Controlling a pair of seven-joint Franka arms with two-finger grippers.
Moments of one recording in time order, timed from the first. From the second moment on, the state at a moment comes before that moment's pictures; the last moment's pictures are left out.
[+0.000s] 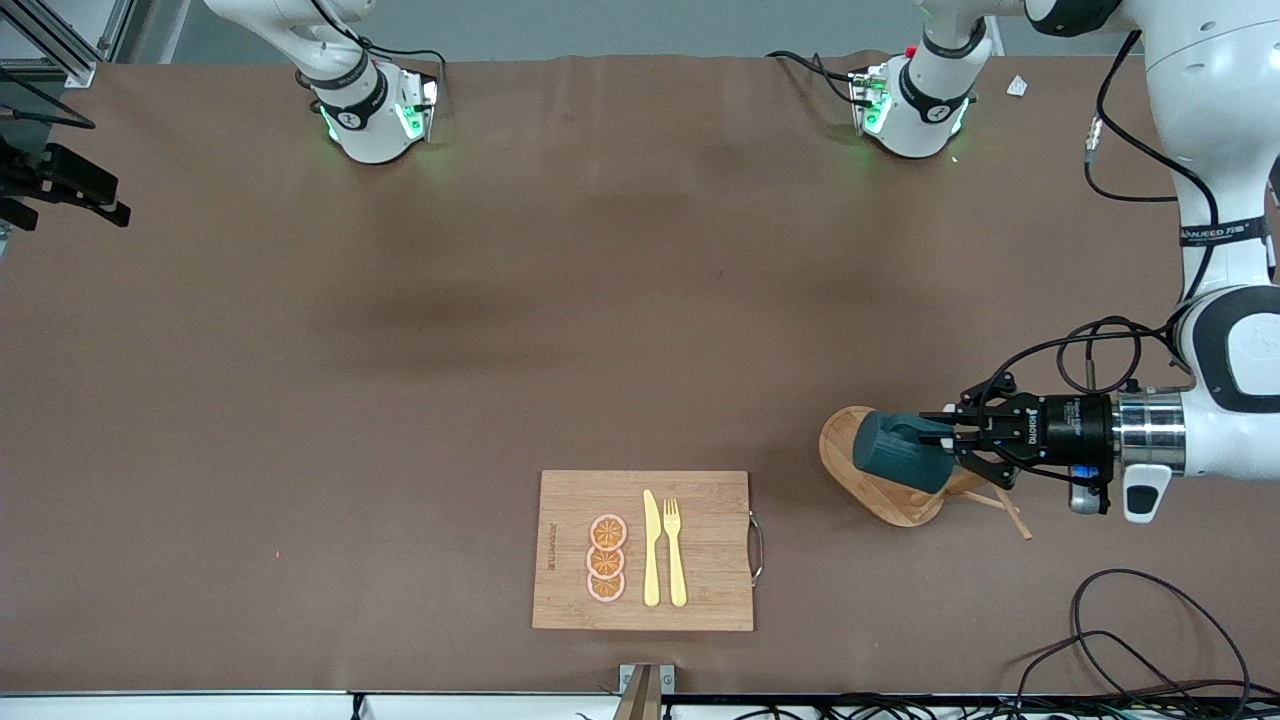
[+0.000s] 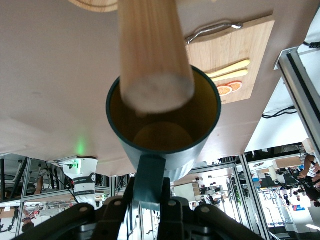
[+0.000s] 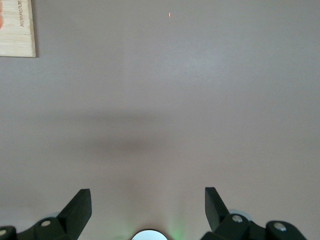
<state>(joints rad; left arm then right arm) -0.04 0.63 0.14 -1.29 -1.04 1.53 -0.96 -0.02 -0.07 -0.04 -1.54 0.00 1.42 -0.09</state>
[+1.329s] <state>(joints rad) 0.04 0.68 0.13 -1.29 -1.10 1.53 -0.89 -0.02 -0.07 -0.04 -1.54 0.00 1.42 -0.09</state>
